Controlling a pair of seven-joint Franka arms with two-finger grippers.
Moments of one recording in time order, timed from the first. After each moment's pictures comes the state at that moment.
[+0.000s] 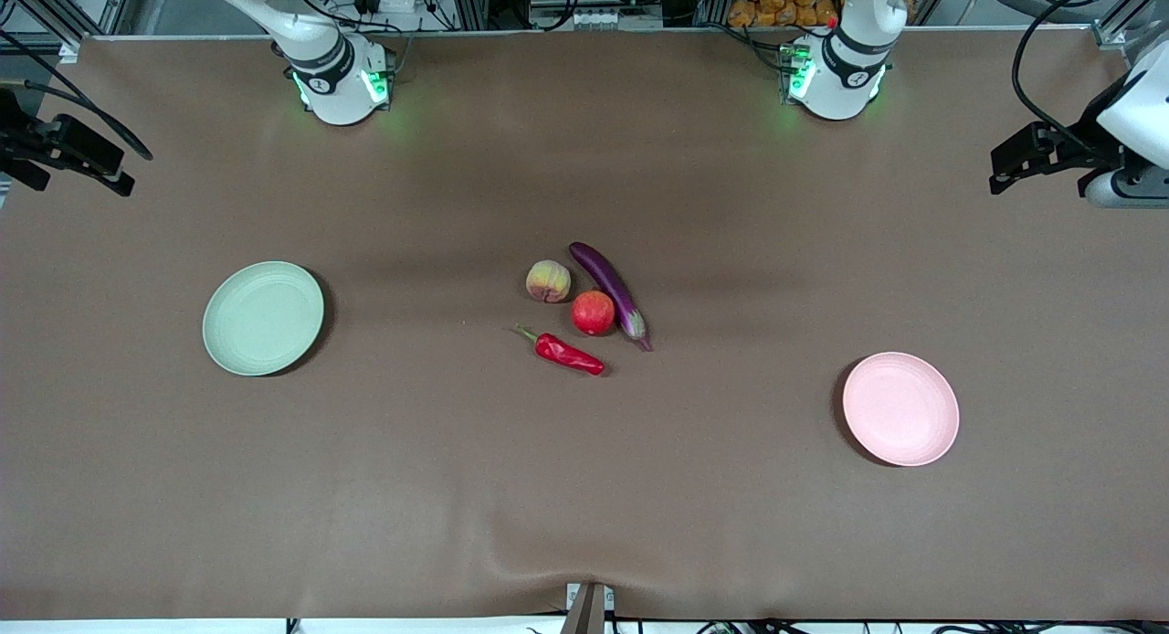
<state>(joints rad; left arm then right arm) -0.05 -0.03 -0.04 -1.55 0.03 1.46 -0.02 -0.03 -0.03 0.04 -1.46 0.02 1.44 0.10</state>
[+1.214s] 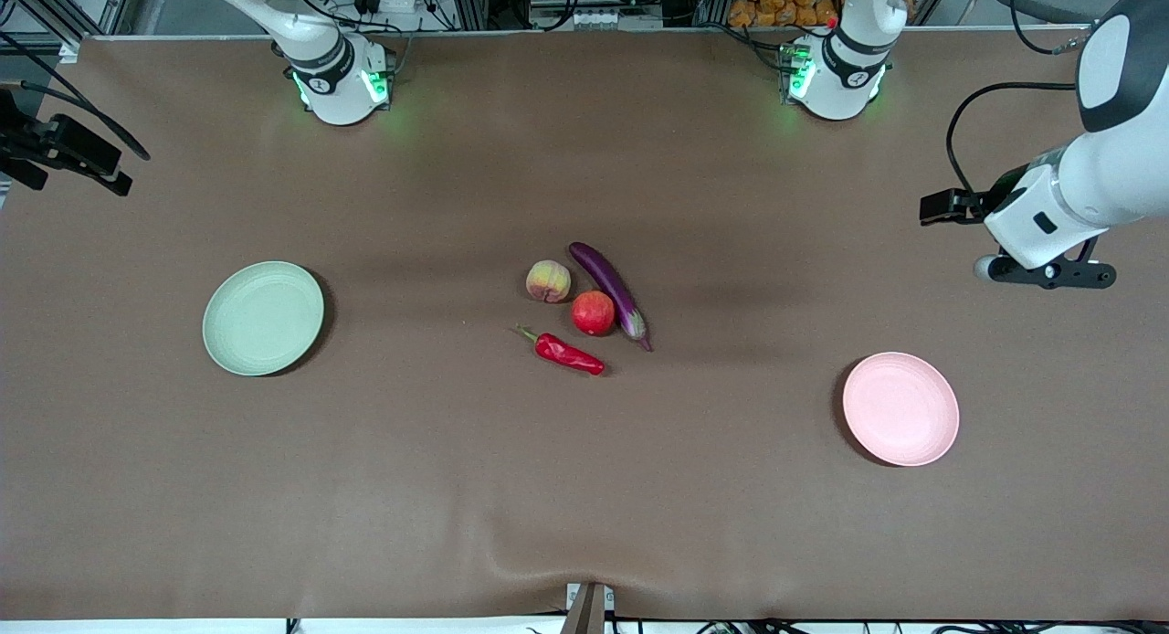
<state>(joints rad) -0.05 0.11 -0.06 -1.62 -0.04 1.46 -0.03 -0.03 -0.03 0.03 -1.46 0.02 1.43 0.10</state>
